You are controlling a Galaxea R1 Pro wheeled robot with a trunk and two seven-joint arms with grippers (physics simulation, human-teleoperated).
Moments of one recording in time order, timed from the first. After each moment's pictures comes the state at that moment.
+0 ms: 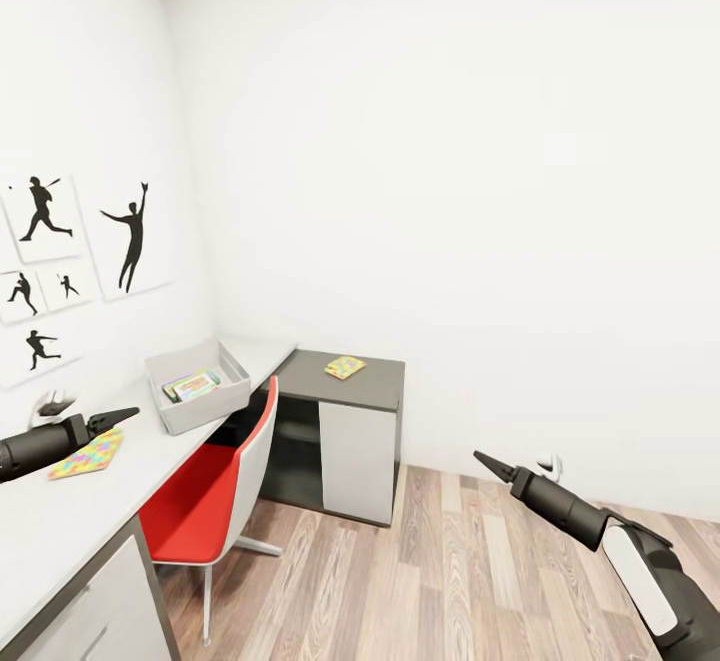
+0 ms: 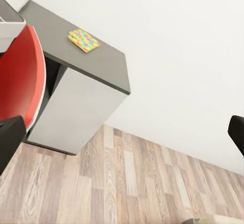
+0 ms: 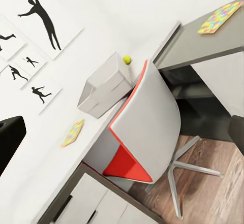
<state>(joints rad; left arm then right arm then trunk) -0.43 0.63 0.27 -1.18 0.72 0.84 -0.67 -0.35 -0.27 -0.11 -1.06 -0.69 0.51 0.77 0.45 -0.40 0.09</state>
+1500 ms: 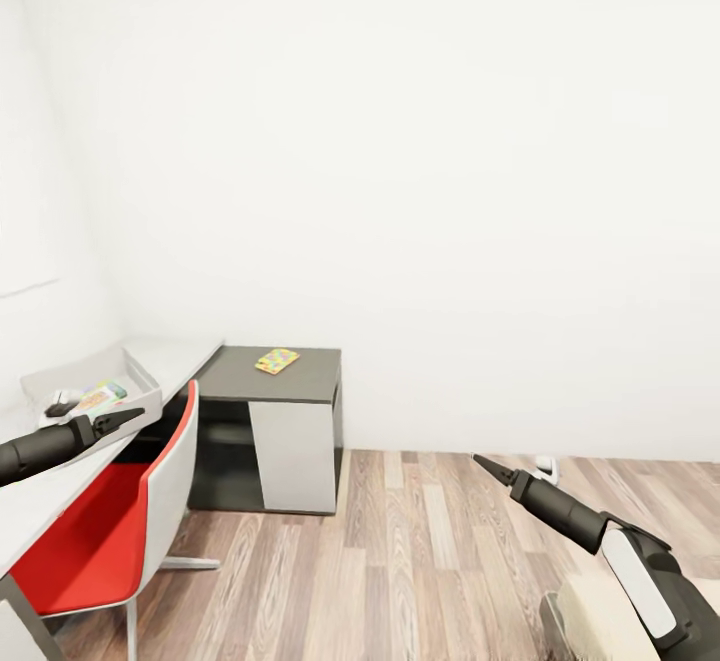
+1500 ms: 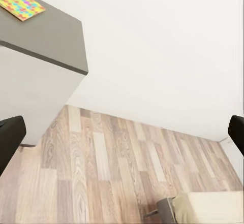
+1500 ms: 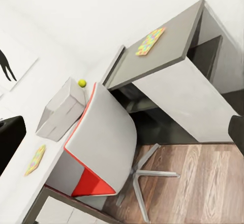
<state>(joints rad) -0.43 0.60 0.27 -1.18 0.72 0.85 -0.67 -0.35 -0.27 -0.11 -1.04 -0.69 0.51 0.76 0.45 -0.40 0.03</state>
